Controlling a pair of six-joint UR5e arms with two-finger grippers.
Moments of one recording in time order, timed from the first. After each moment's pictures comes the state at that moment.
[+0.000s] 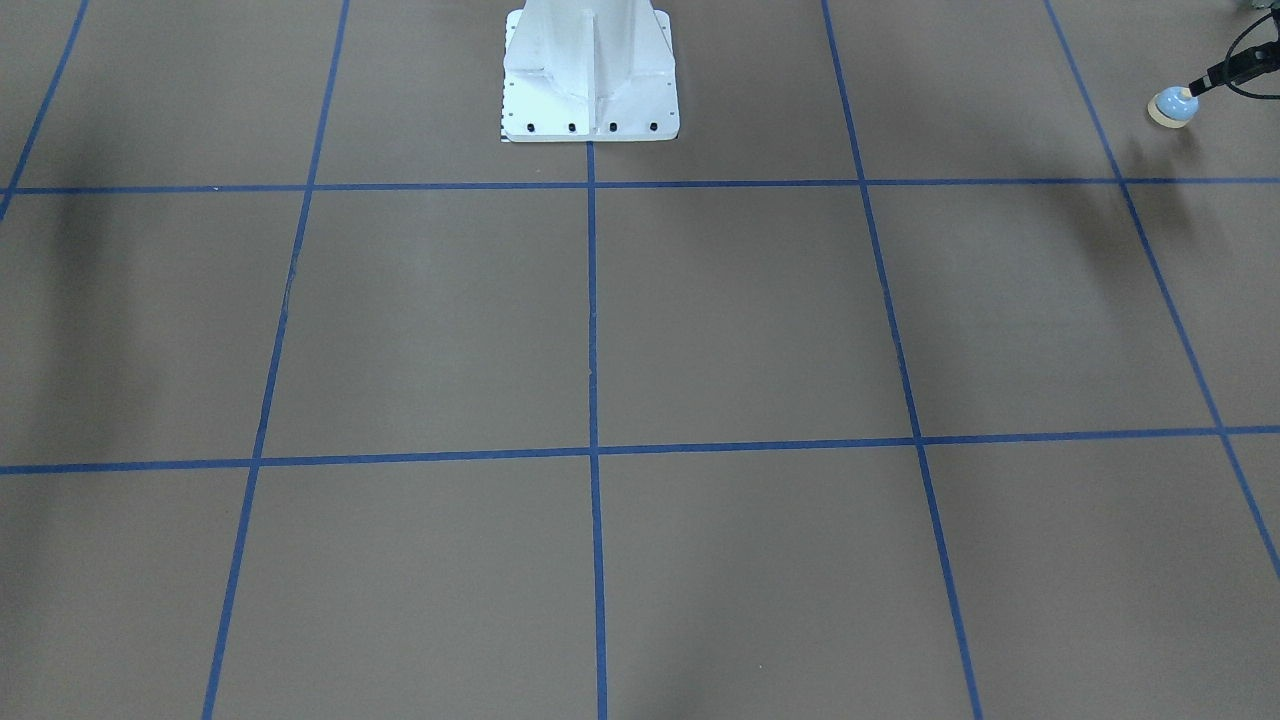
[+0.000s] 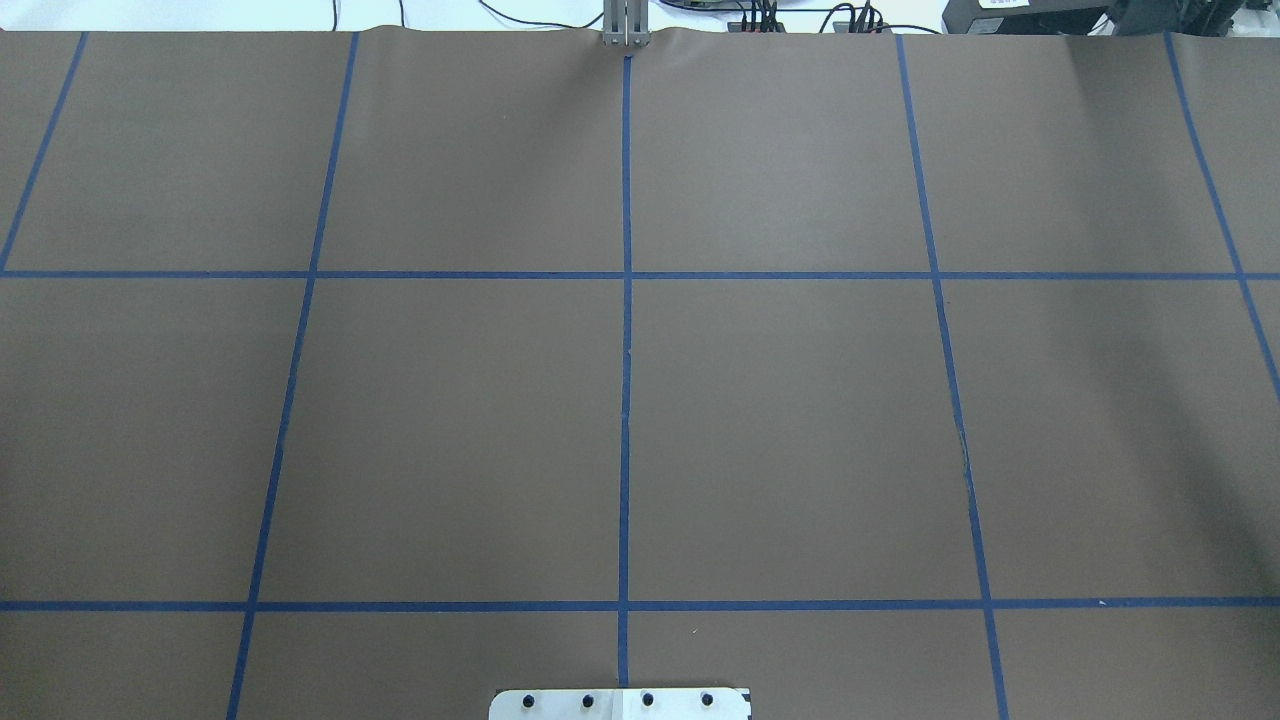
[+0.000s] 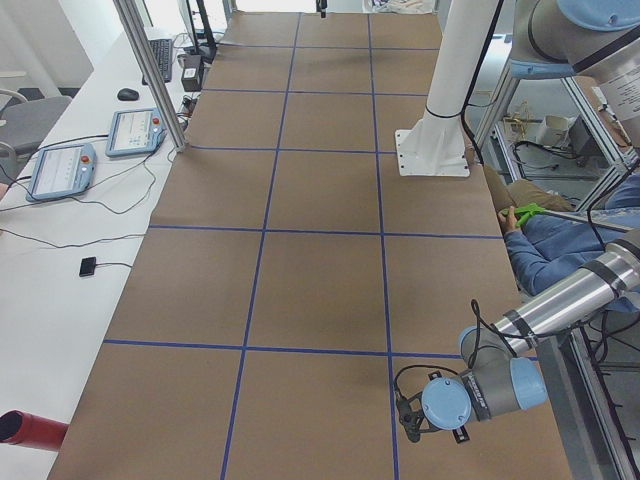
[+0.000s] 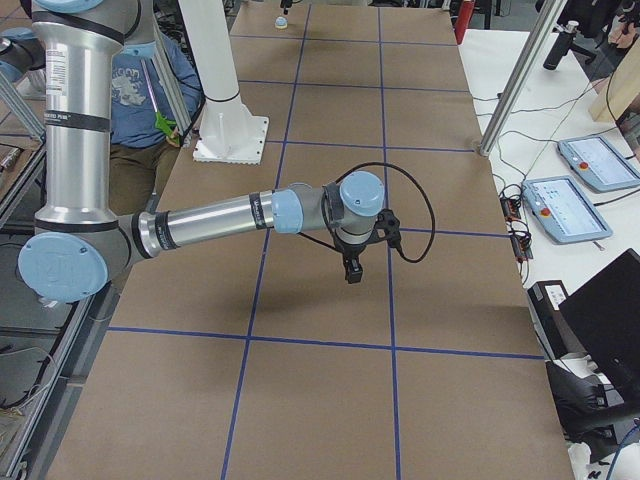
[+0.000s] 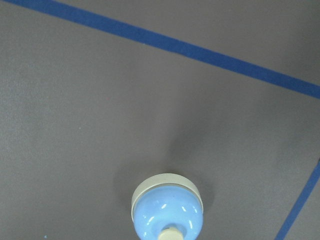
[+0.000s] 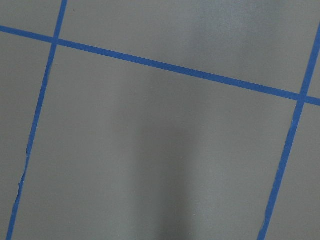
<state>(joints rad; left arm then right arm) -1.49 -0.99 -1.48 -1.85 -2.53 -0.08 1.41 -1.65 1.89 -1.65 2.47 -0.05</state>
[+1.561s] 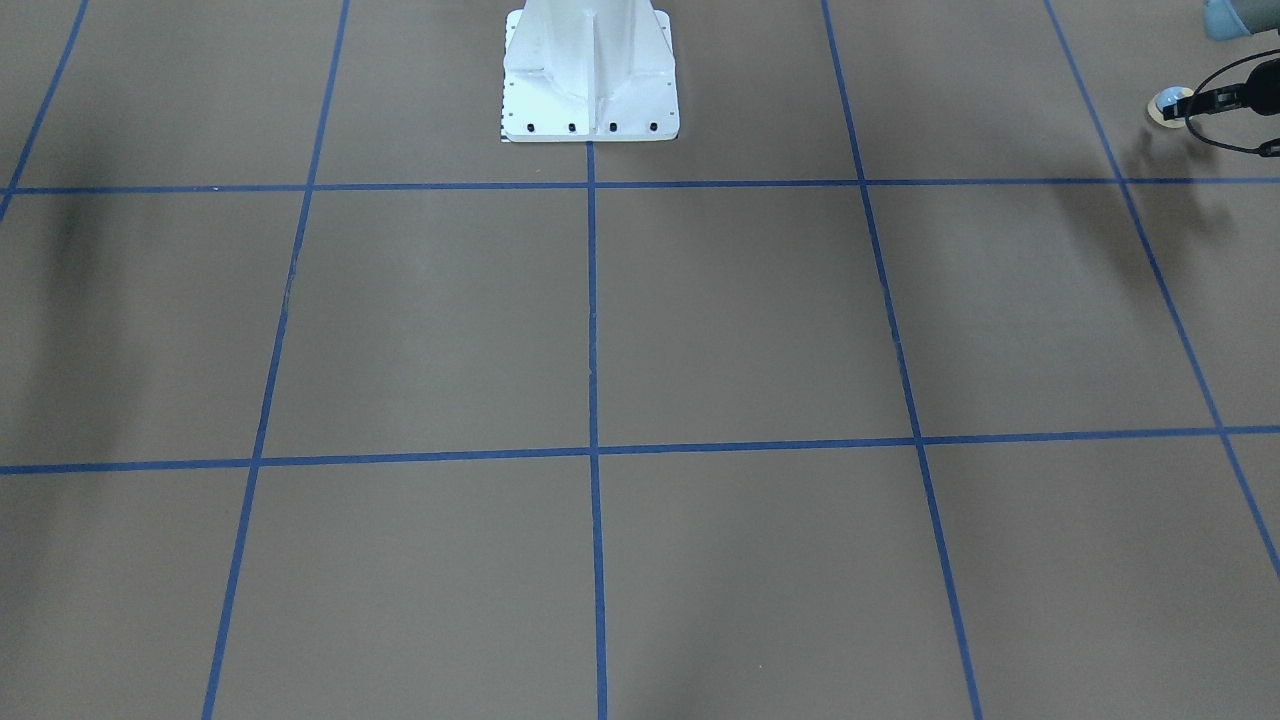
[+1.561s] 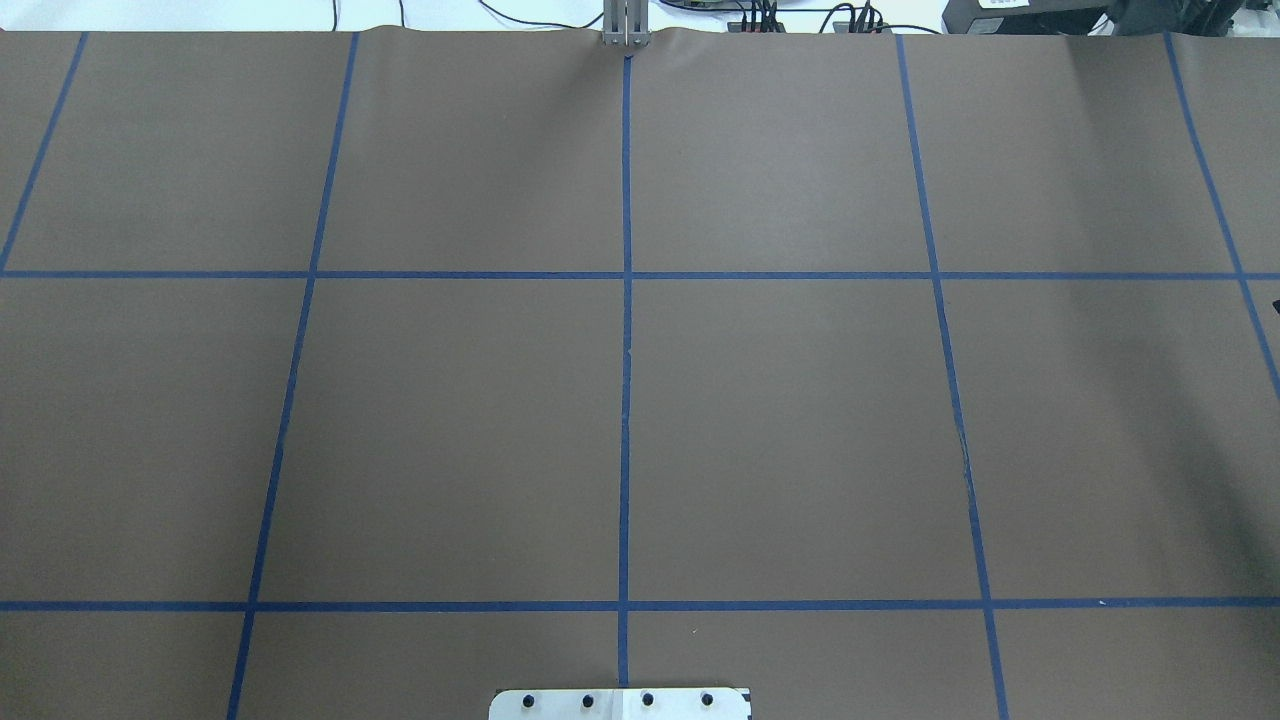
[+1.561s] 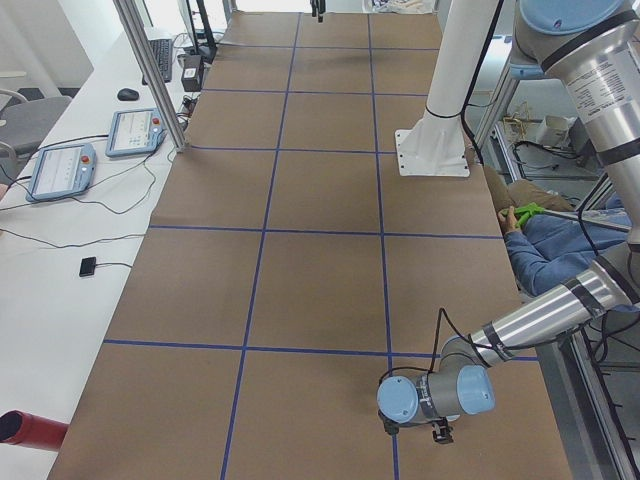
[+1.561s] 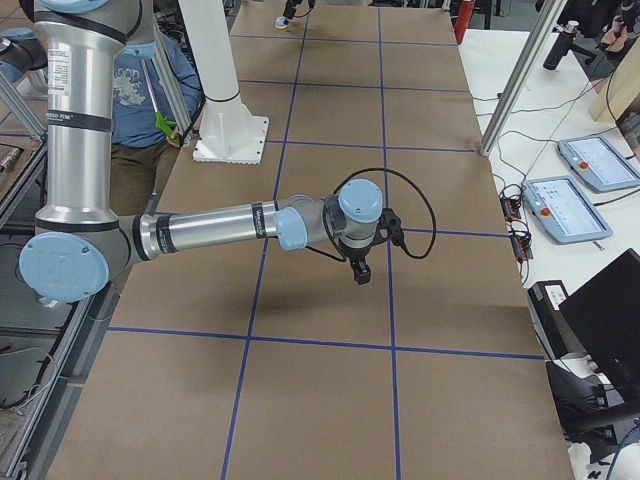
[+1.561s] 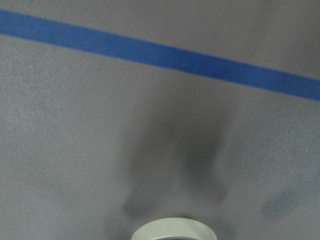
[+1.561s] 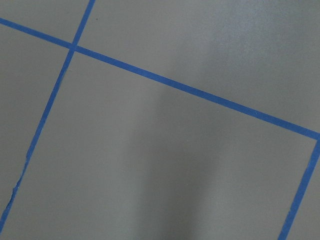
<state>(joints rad) -1.22 -1.08 -1.36 -1.85 -2.54 -0.08 1.39 -1.66 1.83 -1.46 2.48 -0.04</state>
